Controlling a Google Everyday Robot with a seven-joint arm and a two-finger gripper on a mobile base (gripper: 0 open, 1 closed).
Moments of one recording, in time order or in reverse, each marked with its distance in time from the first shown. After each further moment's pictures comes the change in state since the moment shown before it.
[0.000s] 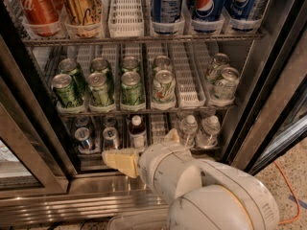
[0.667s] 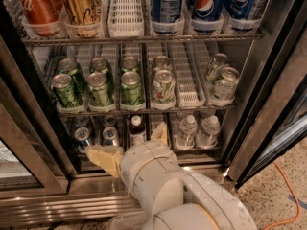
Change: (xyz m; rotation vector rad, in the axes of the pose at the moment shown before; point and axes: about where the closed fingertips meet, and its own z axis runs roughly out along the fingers) arm -0.029 0.025 -0.008 0.044 -0.137 -0.023
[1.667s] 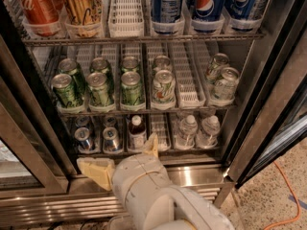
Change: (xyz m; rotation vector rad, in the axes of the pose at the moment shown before) arm 0.024 0.024 0.007 -0.046 -0.012 0.016
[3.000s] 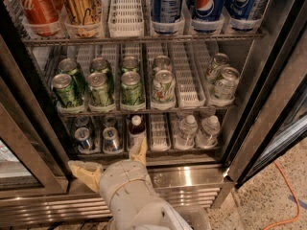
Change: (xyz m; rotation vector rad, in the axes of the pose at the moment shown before) arm 0.014 0.017 0.027 0.027 -0.084 -0.038
